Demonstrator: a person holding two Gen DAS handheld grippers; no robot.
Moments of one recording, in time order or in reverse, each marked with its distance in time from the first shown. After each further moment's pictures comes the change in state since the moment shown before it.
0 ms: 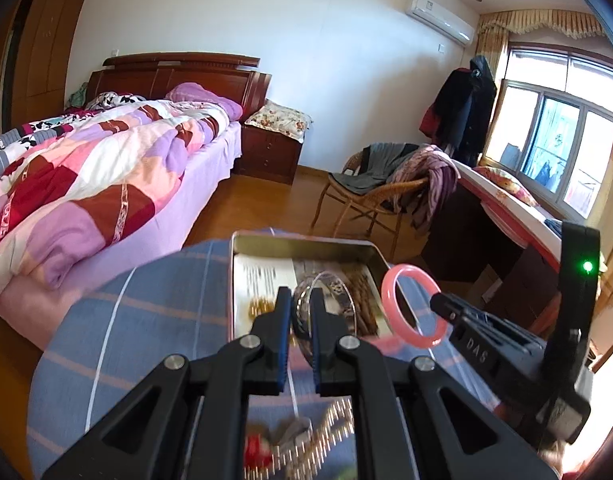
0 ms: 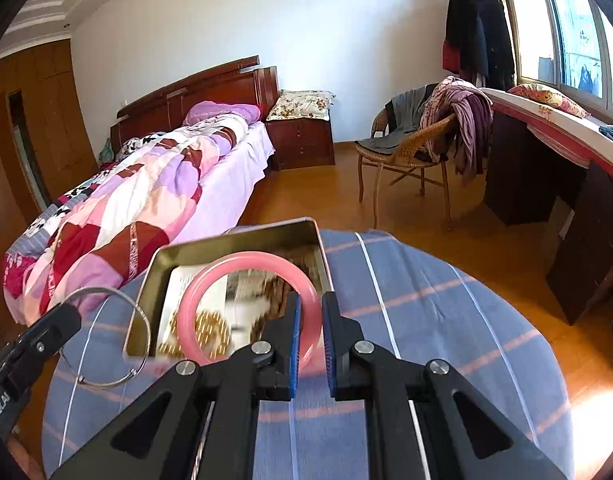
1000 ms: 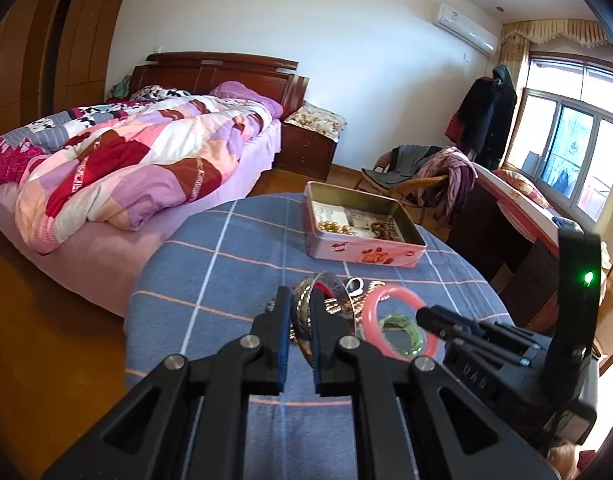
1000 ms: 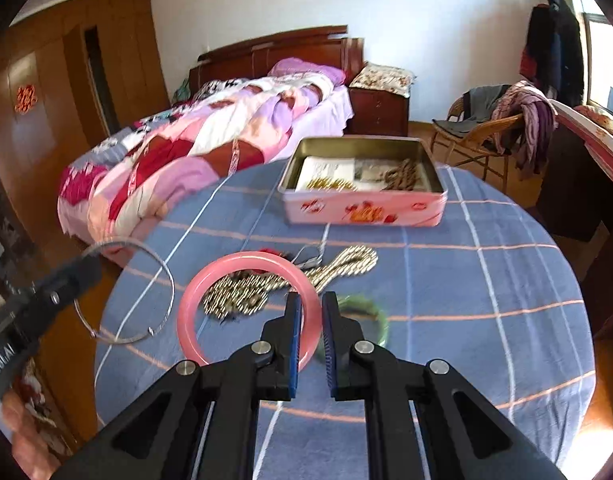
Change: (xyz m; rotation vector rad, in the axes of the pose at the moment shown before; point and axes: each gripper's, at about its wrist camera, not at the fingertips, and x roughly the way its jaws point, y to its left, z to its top) left arm -0.144 0.043 -0.086 -0.046 -0.006 0.091; right arm -0.124 0.066 -0.115 -0.200 0.111 0.201
